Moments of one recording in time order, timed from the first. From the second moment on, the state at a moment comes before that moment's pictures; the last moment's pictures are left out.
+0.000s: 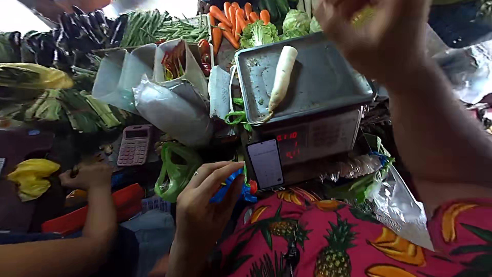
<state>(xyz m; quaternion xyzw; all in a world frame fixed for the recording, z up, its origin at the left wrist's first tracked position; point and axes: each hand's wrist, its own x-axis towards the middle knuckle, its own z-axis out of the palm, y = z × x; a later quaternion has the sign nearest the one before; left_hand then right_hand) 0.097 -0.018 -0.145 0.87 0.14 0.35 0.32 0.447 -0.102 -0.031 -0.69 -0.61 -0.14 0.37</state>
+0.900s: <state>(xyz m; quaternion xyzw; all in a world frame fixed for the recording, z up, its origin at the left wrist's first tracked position) 0.048 -0.047 -0.164 0.87 0.14 0.34 0.33 0.409 -0.221 -0.230 -0.83 -0.23 0.05 0.51</state>
